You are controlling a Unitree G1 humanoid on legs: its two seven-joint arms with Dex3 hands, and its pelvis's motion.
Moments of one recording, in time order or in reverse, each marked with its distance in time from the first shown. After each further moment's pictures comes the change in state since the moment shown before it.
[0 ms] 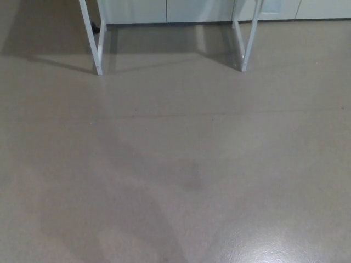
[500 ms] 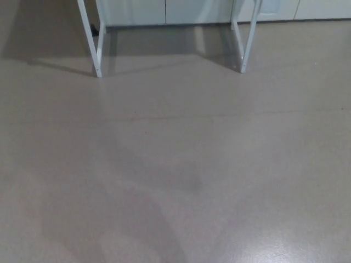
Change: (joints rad) left_arm 0.009 0.004 -0.003 -0.013 -0.018 -0.021 -0.040; right_arm 0.018 0.003 -0.001 0.014 0.024 -0.037 0.030
